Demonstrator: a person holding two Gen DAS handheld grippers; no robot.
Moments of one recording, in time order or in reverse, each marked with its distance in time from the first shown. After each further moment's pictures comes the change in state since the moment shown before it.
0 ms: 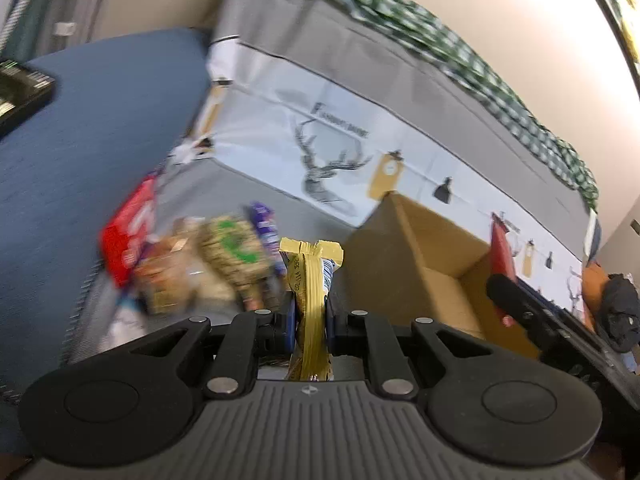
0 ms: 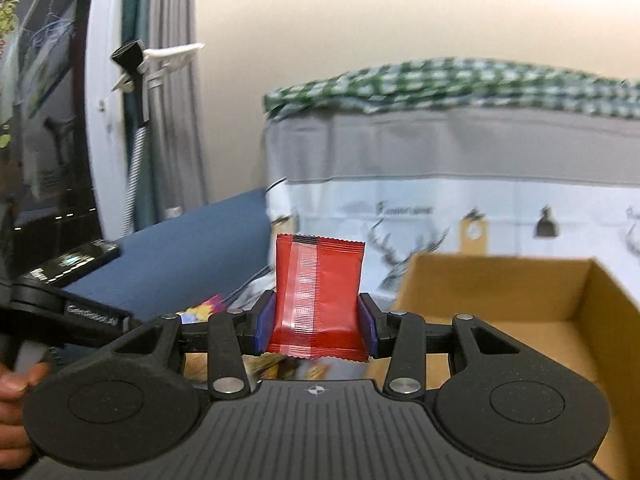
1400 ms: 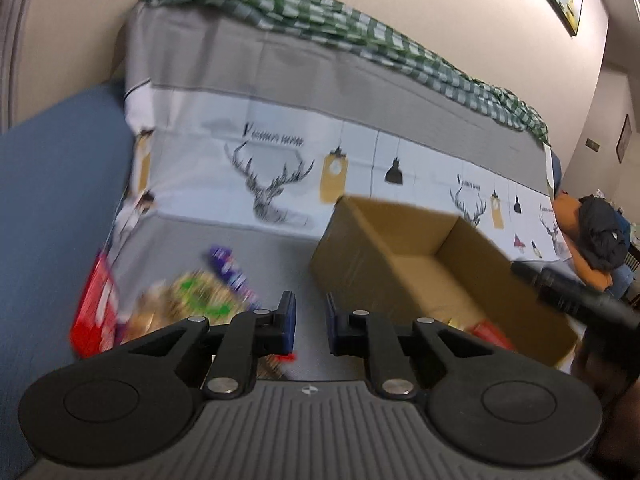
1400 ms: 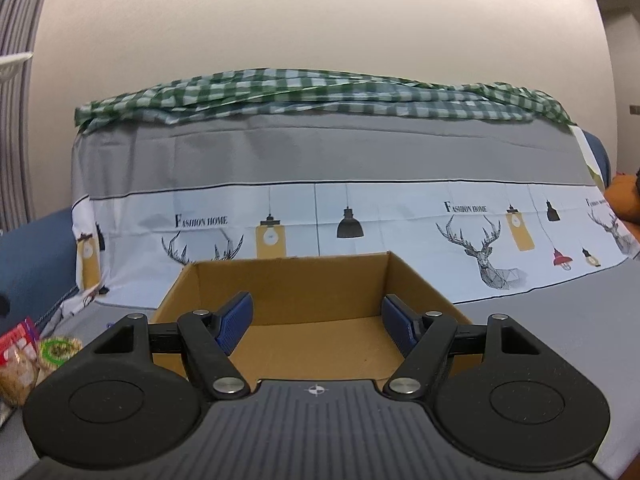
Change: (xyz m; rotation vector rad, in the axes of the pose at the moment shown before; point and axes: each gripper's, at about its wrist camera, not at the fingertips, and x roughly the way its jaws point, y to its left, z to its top) left arm 0.010 0.012 0.010 0.276 -0.029 -0.108; right arm -0.011 -0.068 -0.020 0.062 -0.039 -0.525
